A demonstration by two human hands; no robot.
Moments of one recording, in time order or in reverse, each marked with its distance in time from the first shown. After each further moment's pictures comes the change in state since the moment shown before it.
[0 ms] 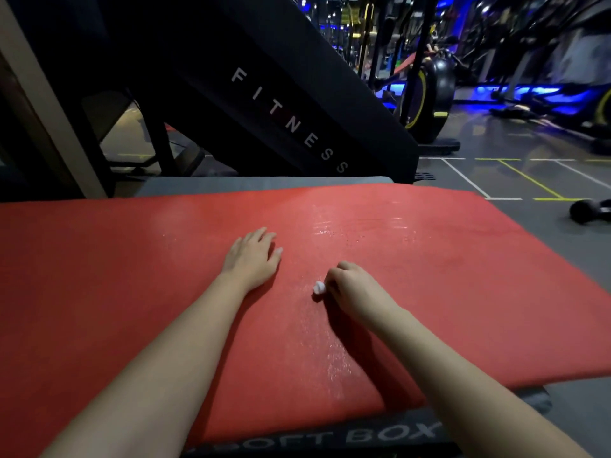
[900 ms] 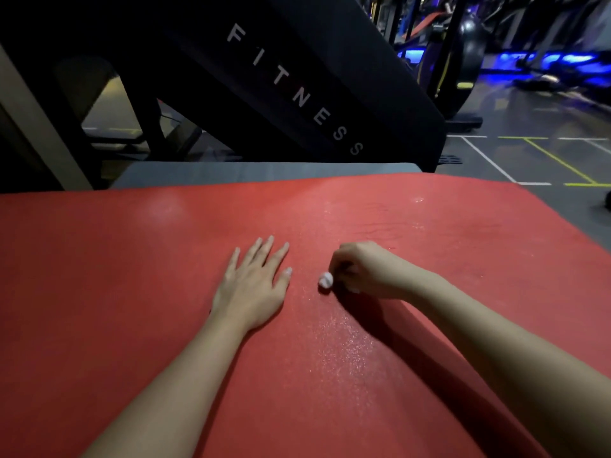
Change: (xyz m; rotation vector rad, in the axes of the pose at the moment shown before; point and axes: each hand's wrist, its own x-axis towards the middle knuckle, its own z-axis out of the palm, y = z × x) left_hand 0.020 -0.022 0.039 0.047 -0.081 0.011; right_hand 0.116 0.047 -0.007 -0.006 -0.306 -0.111
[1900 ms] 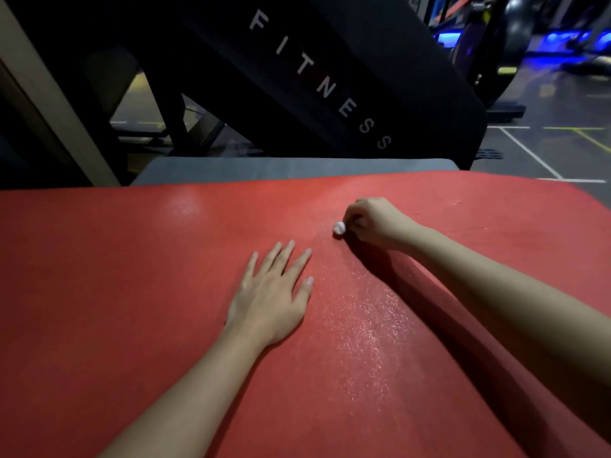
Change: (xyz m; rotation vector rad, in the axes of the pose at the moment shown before) left_hand -0.001 0.003 -0.005 0.019 -0.034 -0.001; right_hand 0.106 0.052 -0.011 -0.054 0.181 0.016
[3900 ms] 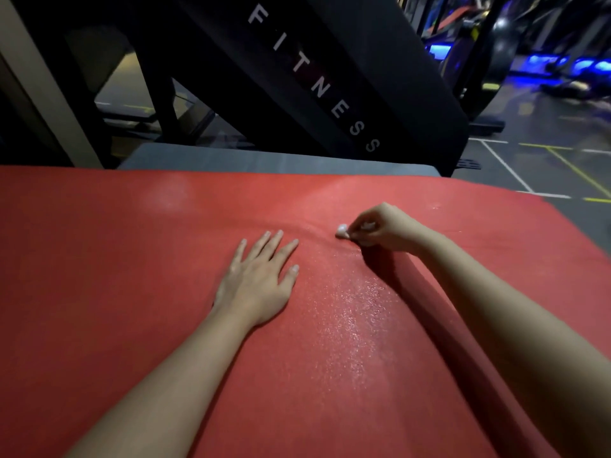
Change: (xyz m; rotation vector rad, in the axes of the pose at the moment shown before) left_hand 0.004 -0.002 0.002 -0.027 0.022 -0.015; right_hand -0.036 0.016 -0.023 0.133 -0.150 0.178
